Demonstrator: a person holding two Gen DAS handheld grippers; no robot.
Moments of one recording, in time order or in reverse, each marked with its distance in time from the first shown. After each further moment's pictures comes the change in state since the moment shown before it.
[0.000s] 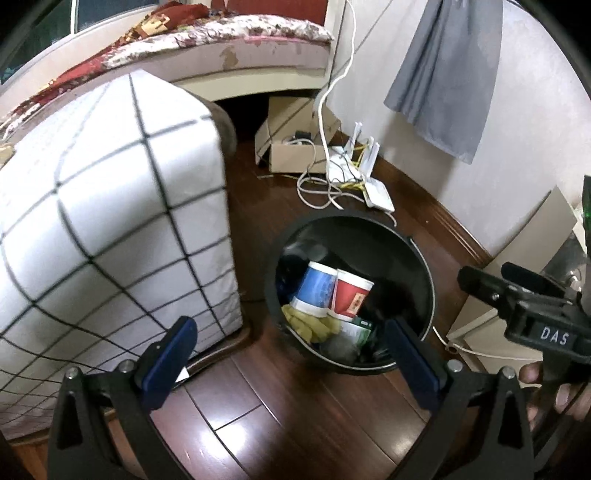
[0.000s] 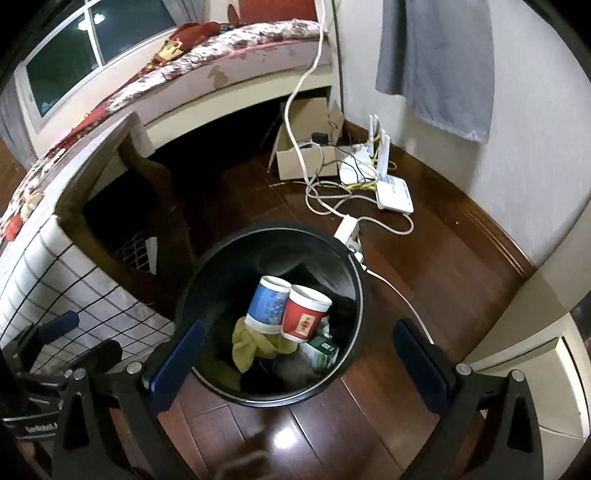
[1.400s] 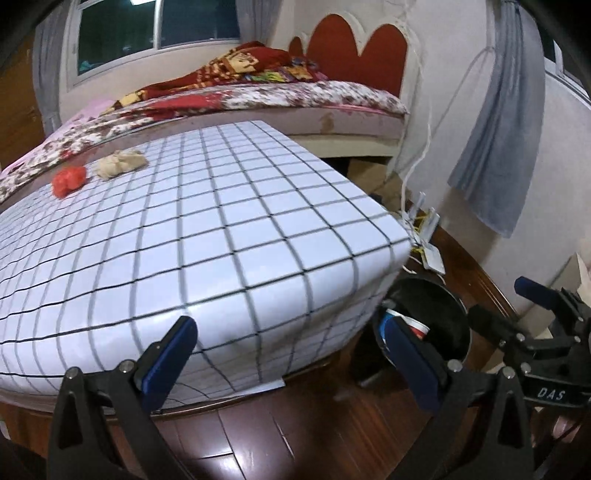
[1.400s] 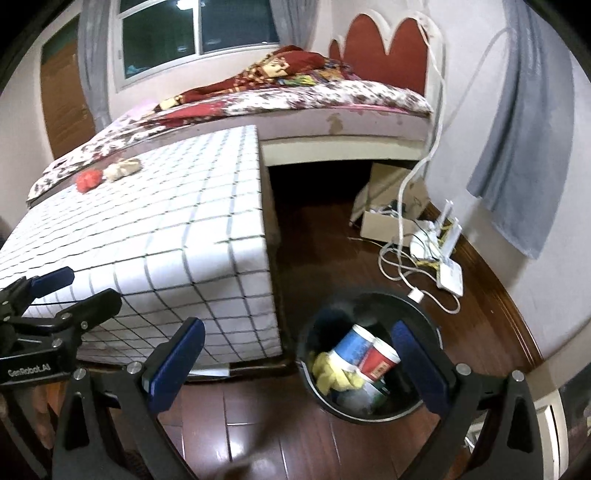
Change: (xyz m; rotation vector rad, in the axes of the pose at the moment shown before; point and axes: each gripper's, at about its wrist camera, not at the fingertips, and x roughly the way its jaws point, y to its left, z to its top) left arm -0.118 0.111 -0.012 -0.155 -0.194 0.186; right arm -0.077 0.166 0.004 -0.301 -0.158 0.111
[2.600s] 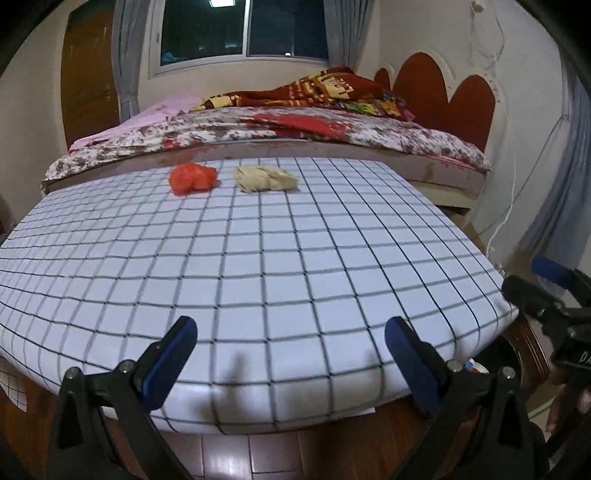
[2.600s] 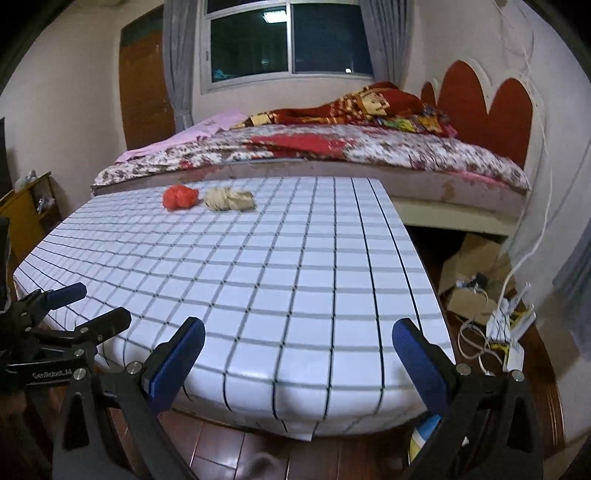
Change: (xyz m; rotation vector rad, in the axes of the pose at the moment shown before) left arm -0.036 0.166 0.024 -0.169 -0.083 0.200; right arm 0.014 0.153 0.088 -0.197 -0.122 0.232
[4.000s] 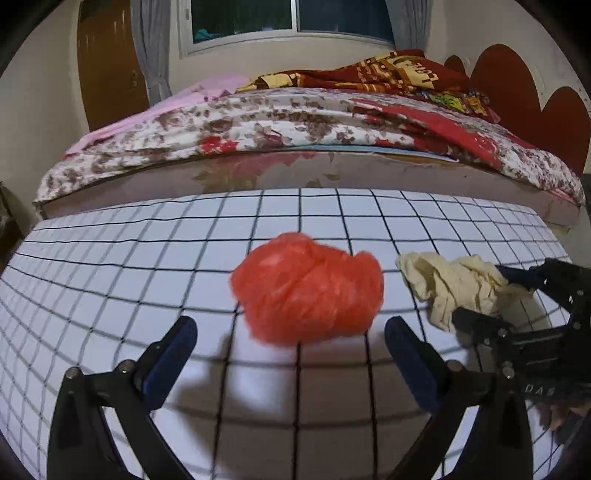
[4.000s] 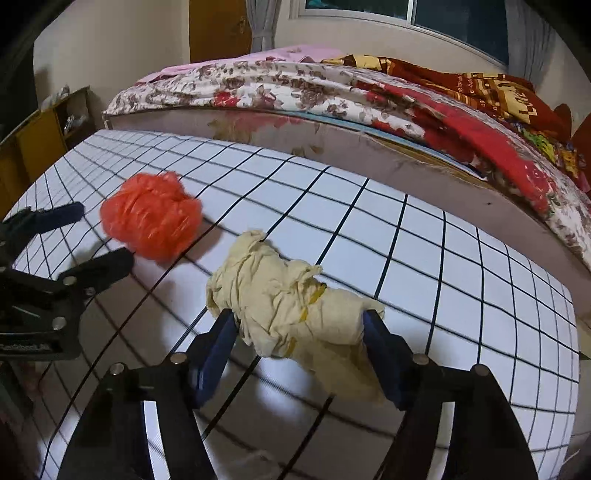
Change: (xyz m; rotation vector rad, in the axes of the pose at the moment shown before) left arm 0.227 0.149 0.153 -0.032 0.071 0.149; right arm 0.364 0.132 0.175 -0.292 0.243 0.218
